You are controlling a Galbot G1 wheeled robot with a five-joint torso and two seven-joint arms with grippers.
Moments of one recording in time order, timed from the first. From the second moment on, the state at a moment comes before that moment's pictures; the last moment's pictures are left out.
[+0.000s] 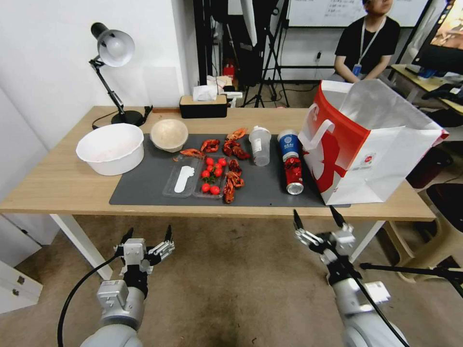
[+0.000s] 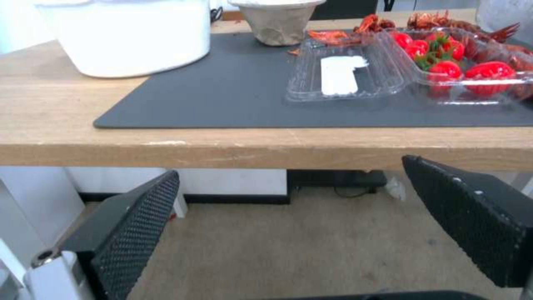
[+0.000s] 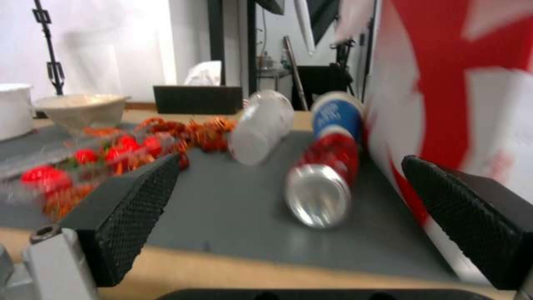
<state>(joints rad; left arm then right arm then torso) 1.77 -1.41 -0.52 -2.23 -0.18 0.14 -0.16 -1.65 1.24 0.45 2.10 0.23 0.21 0.06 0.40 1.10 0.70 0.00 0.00</state>
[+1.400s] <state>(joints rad) 1.79 -1.44 -0.53 -2.22 -0.16 0.12 -0.16 -1.06 1.21 0.16 1.86 0.56 -0.34 0.52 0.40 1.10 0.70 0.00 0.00</state>
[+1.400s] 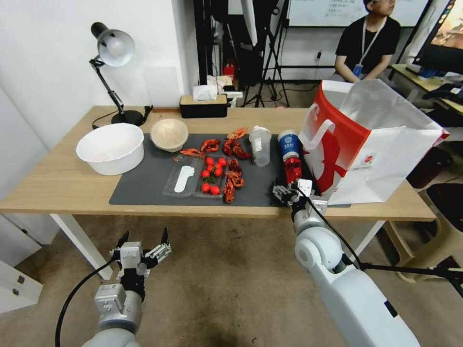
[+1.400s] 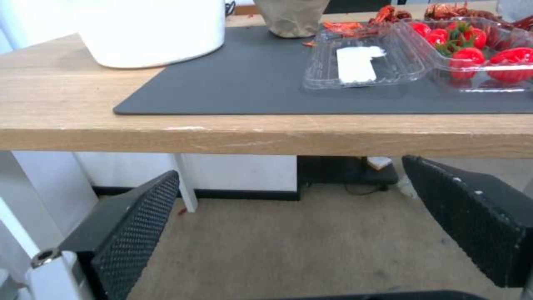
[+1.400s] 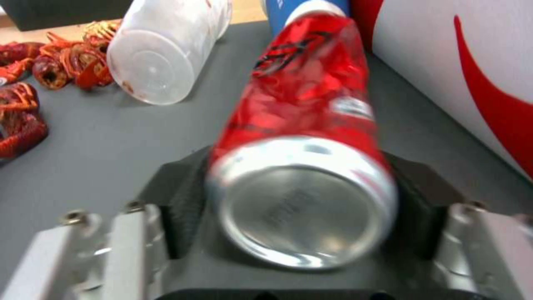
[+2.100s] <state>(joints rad) 1.78 -1.43 -0.52 -2.21 -0.15 0.12 -0.16 -1.11 1.16 0.21 1.91 0.37 -0.16 0.30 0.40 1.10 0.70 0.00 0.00</state>
